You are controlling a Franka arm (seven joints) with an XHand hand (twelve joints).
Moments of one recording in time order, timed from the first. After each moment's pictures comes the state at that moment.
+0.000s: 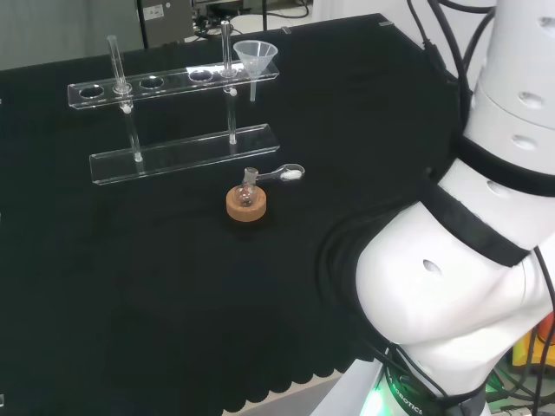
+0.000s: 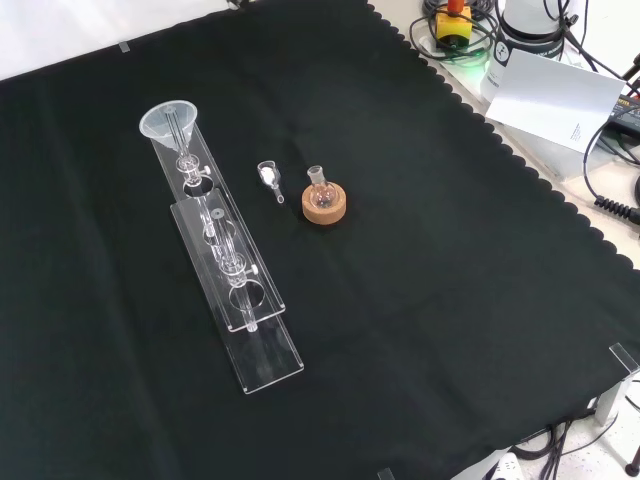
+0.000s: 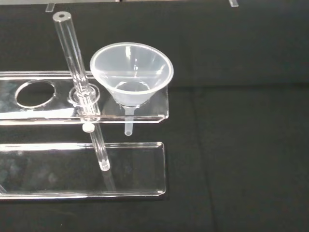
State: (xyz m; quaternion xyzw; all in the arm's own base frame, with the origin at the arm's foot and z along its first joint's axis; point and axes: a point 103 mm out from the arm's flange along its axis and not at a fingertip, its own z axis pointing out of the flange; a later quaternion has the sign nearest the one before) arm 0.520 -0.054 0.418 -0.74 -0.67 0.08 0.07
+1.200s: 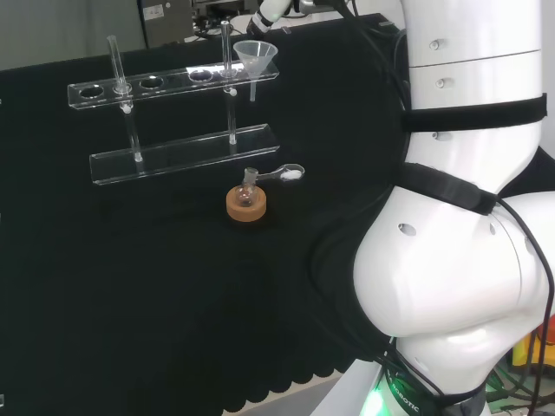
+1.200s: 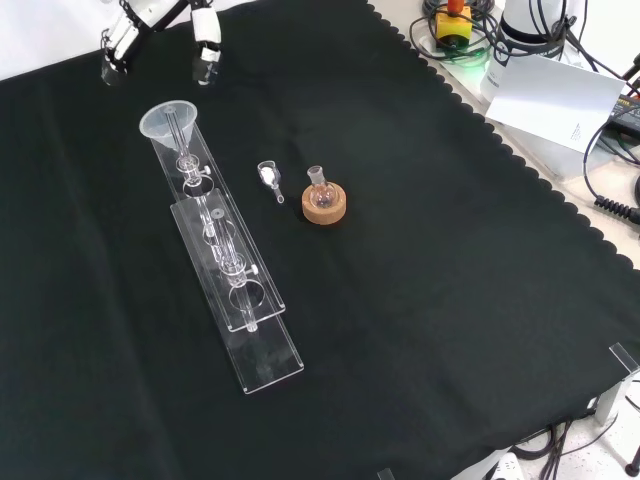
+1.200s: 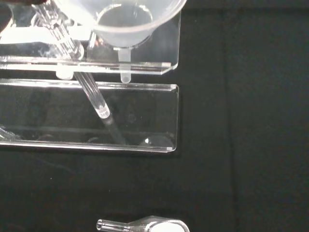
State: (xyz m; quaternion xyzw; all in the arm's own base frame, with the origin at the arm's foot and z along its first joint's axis) arm 0.602 -0.071 0.325 -0.68 -0.69 0.16 0.18
